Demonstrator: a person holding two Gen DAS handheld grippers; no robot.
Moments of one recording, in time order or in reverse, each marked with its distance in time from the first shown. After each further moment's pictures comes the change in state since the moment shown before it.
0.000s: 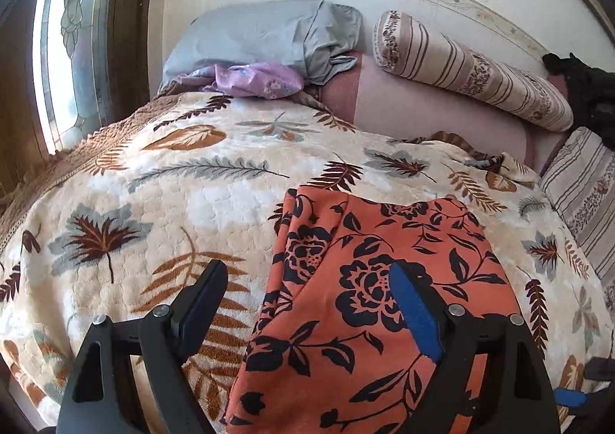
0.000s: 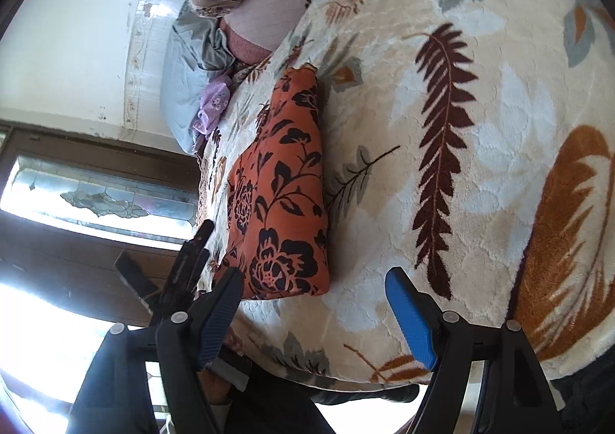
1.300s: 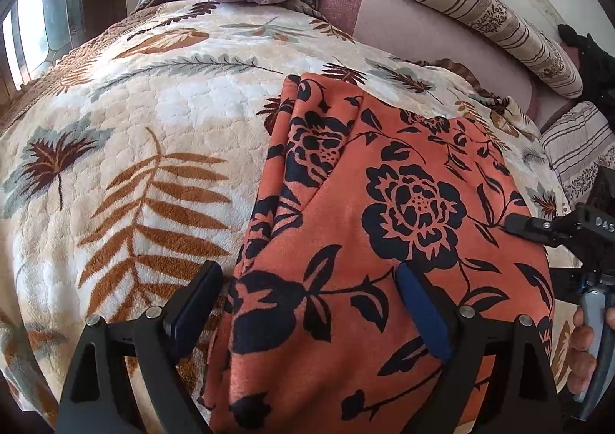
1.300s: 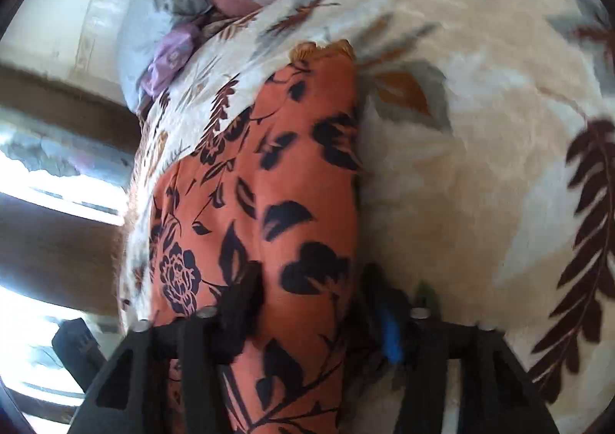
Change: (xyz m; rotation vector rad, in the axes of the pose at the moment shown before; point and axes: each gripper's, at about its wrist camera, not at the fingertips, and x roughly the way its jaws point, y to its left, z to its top) left arm 0.046 0.017 -0.024 -0.045 0.290 -0.062; right arm 0.132 0.058 0.085 -0.120 0.072 -0.180
